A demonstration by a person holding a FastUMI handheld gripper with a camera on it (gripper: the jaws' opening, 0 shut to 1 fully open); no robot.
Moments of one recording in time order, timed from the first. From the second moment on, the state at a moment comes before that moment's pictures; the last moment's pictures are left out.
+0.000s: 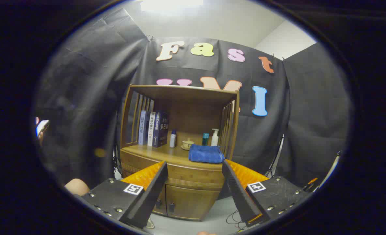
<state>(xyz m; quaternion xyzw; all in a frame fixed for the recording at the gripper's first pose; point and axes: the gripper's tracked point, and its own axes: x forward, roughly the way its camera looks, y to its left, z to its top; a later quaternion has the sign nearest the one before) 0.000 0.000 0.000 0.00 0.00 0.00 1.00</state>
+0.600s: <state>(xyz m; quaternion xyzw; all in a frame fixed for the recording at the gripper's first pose) 0.012 0.007 -0.017 0.02 0.02 0.00 1.00</state>
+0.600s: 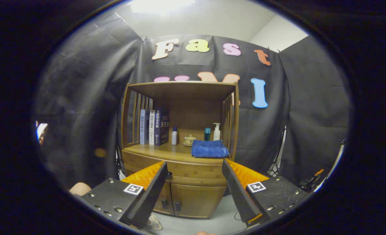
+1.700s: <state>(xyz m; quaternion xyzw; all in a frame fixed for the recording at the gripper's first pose) 0.170 0.126 -0.097 0.02 0.05 0.03 1.00</state>
